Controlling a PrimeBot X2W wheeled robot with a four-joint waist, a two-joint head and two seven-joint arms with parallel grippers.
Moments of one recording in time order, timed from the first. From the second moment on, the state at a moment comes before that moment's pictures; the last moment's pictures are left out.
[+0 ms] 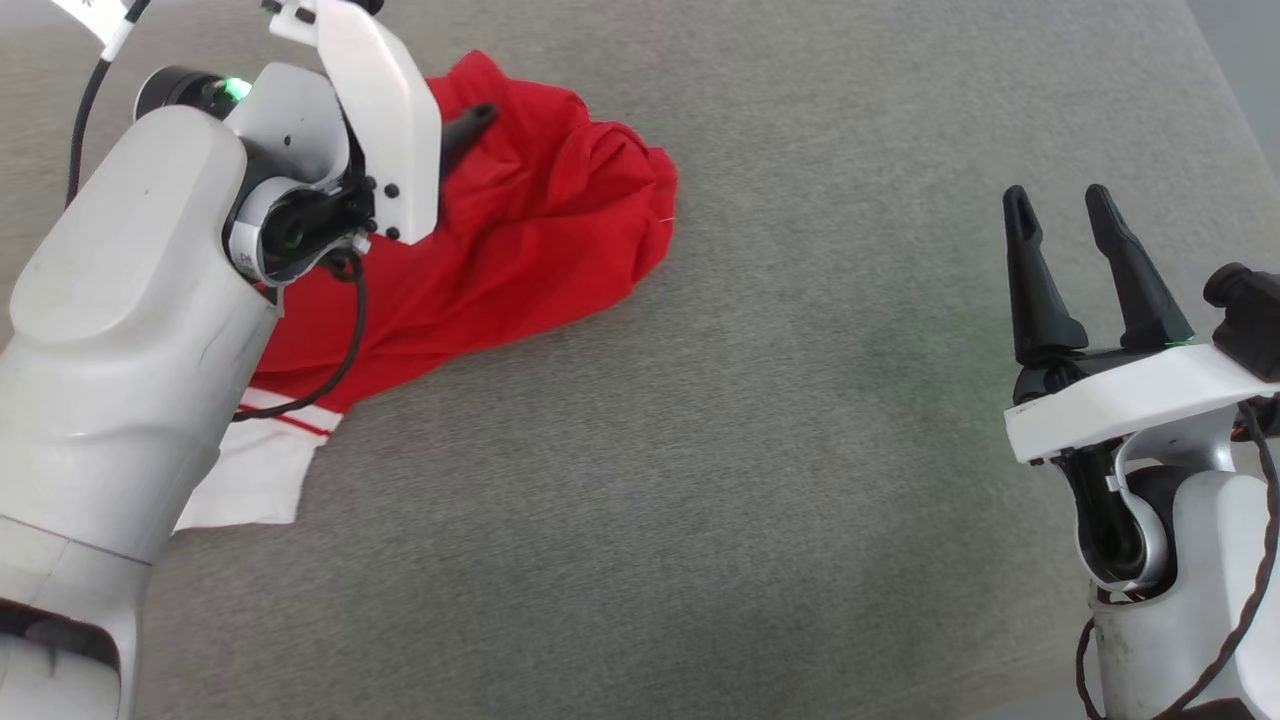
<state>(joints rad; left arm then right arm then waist) -1.13 0.42 -0.70 0.60 -0.89 -0.10 0.61 -0.36 -0.05 -0.04 0.03 0.37 0.13 0.04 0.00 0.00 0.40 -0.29</state>
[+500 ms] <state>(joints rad) -1.05 0.52 -0.72 0.40 -0.87 -0.12 0.45 -0.33 -0.05 -0.07 -0.01 0.32 0.13 0.11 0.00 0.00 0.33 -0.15</state>
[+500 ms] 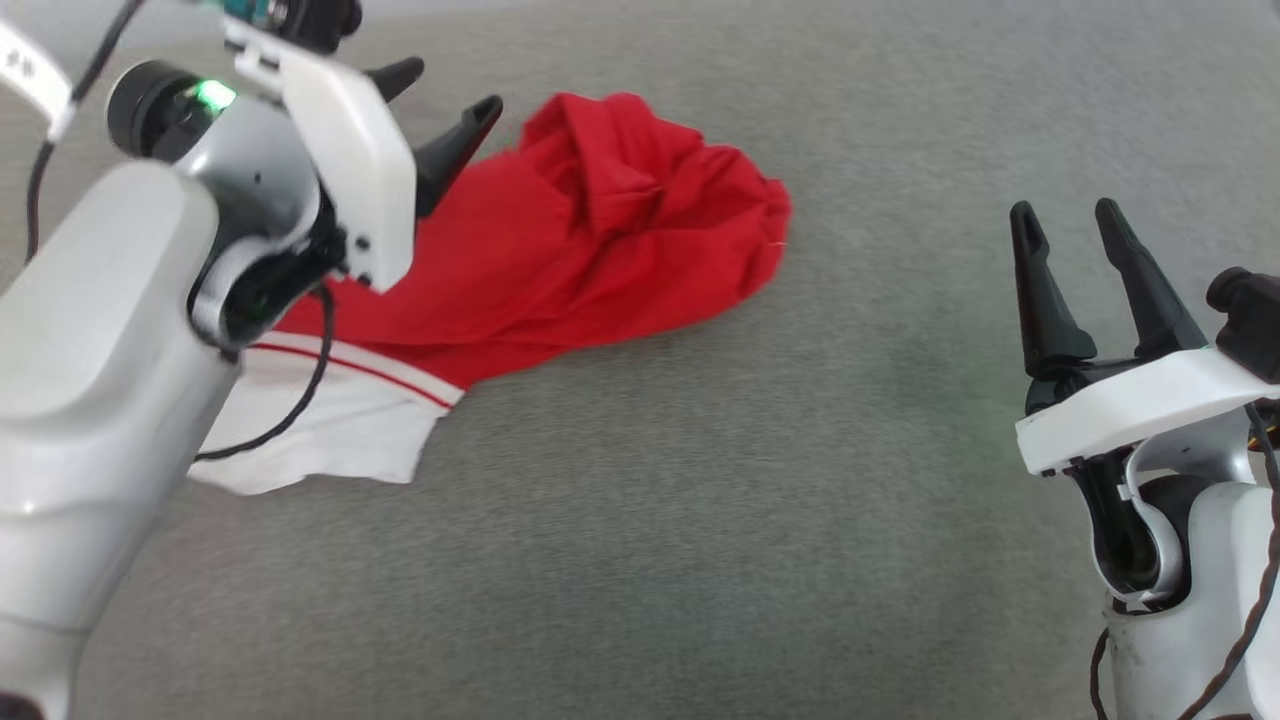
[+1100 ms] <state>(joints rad) -0.77 0.68 -0.72 0.24 -0.99 0.03 0.62 -0.32 -0.09 -0.08 -0.04 0.31 0.13 0.17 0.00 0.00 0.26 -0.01</state>
